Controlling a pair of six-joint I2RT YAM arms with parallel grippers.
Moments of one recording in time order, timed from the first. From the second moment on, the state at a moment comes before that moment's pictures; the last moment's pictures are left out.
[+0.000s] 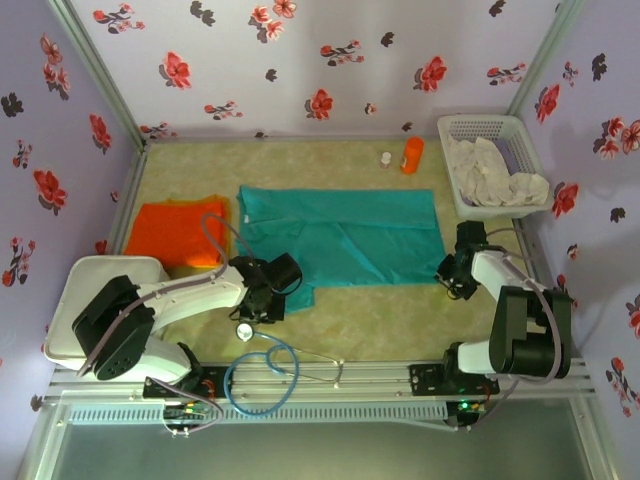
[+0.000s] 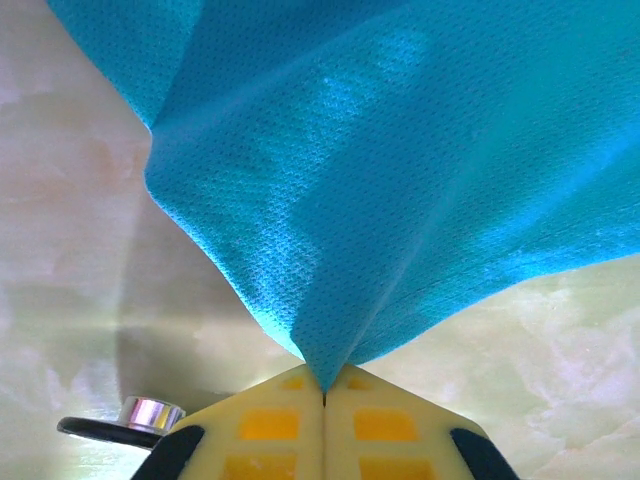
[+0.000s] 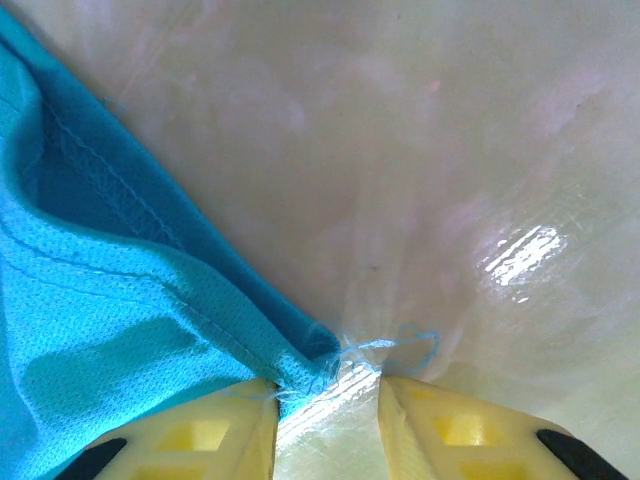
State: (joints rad) left arm -0.95 1.43 0.82 -0.89 -0.06 -0.88; right arm -0.08 1.37 0.64 -0.62 -0.05 0.67
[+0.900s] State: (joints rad) left arm -0.89 1.40 0.99 -0.97 -0.09 -0.85; right arm -0.08 1.47 0.75 -0.62 -0.11 0.66
